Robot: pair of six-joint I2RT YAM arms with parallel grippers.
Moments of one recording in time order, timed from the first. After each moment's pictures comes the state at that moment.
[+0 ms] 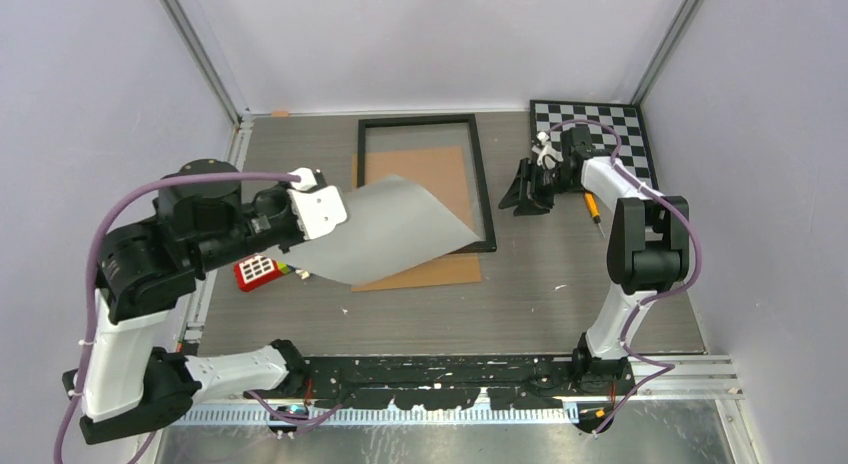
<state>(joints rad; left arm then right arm) -0.88 1.07 1.91 -1.25 0.03 0.63 0.02 1.84 1.30 -0.64 -0.71 0.21</state>
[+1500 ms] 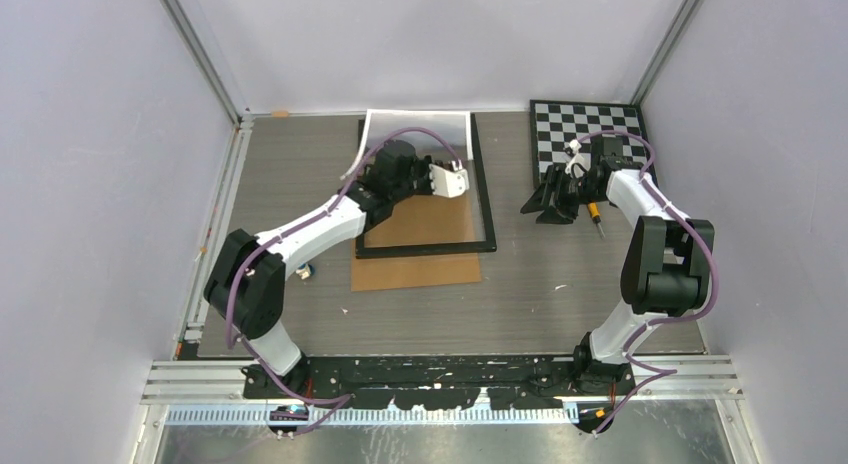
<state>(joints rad) -0.64 1.66 1.25 0.02 0.03 1.04 -0.11 1.70 1.19 -0.67 -0.68 0.24</state>
